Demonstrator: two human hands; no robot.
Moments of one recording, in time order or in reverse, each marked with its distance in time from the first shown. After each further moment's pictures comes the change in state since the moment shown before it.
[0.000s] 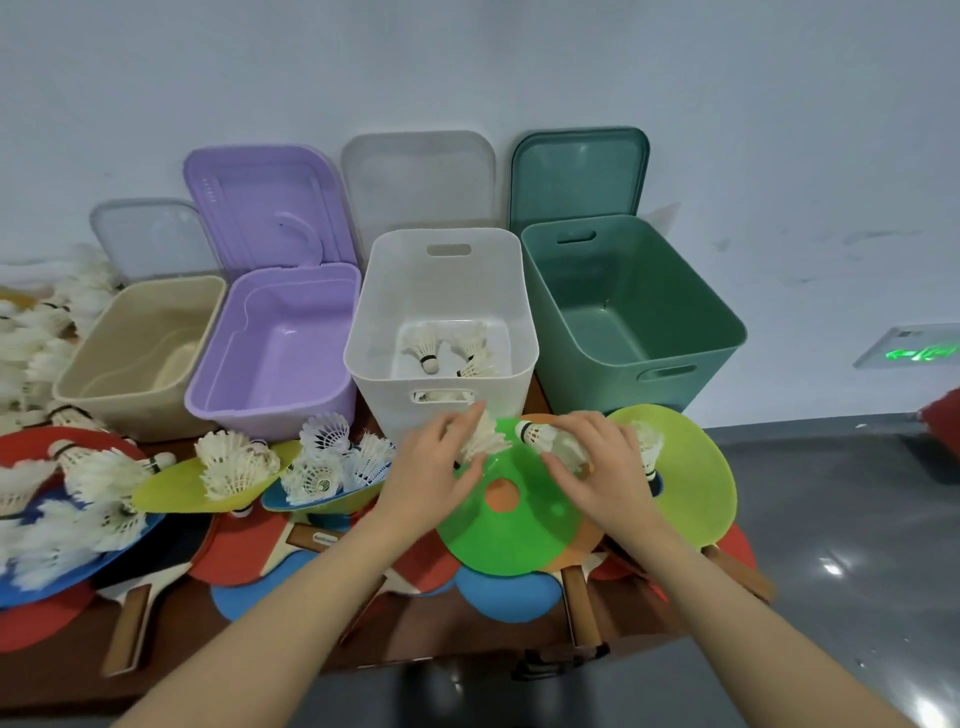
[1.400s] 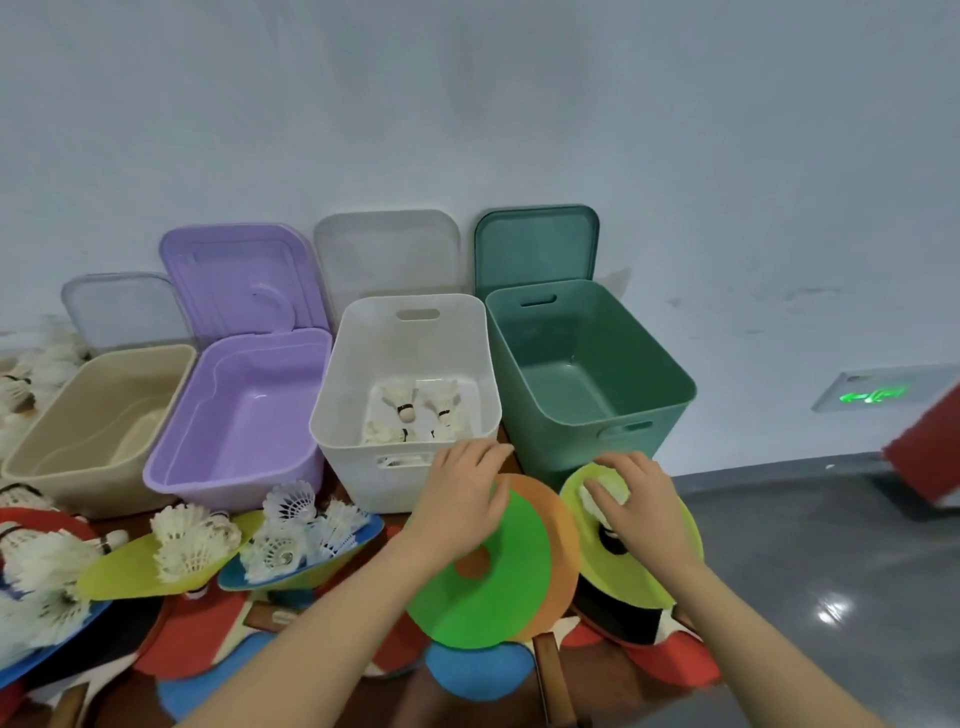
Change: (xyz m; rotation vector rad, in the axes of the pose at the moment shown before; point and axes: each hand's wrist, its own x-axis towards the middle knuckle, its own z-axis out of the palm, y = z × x) left_hand 0.059 0.058 0.011 0.108 -0.097 0.067; right_hand 0.008 0.066 -0.049 -0.138 0.020 0.298
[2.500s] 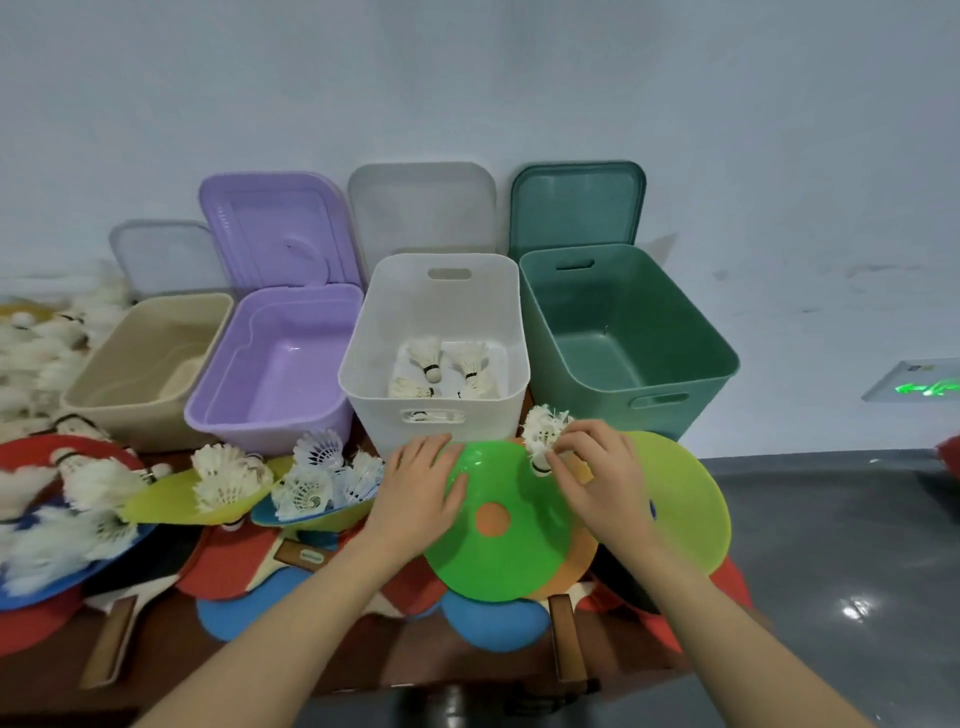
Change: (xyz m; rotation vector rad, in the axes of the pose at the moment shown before) left_hand -0.058 -0.040 0.011 0.196 -0.071 -0.214; right_hand -0.010 -0.045 0.031 0.140 0.131 -0.351
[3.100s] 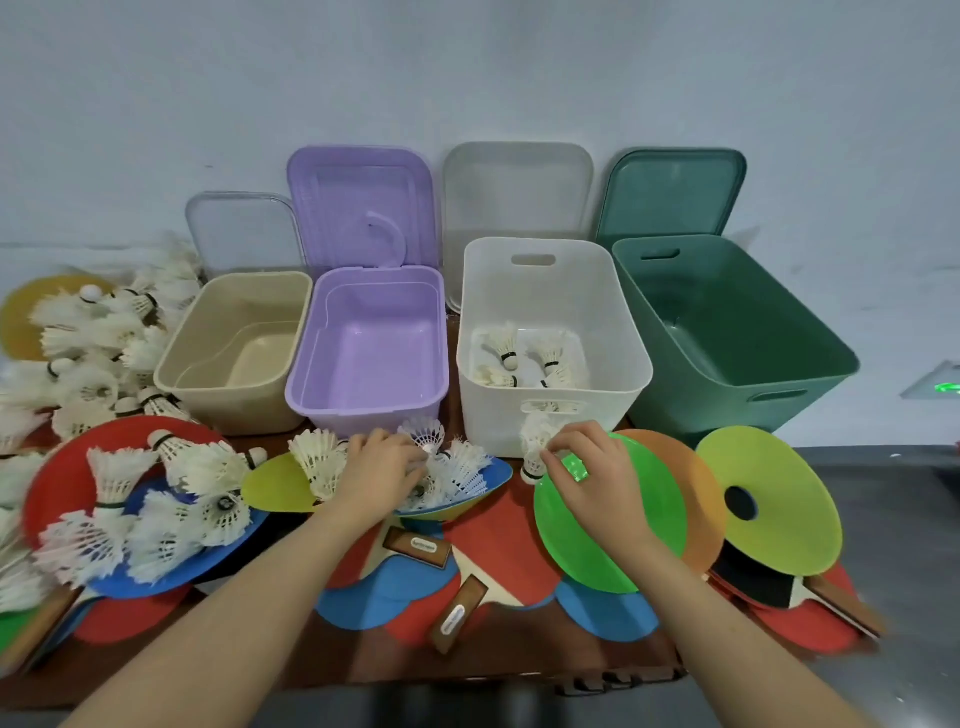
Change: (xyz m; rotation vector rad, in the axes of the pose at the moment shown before) left_hand -0.028 -0.183 -0.027 0.032 -0.210 -0.121; right_hand 0.009 -0.112 0.104 0.056 -0.084 0.051
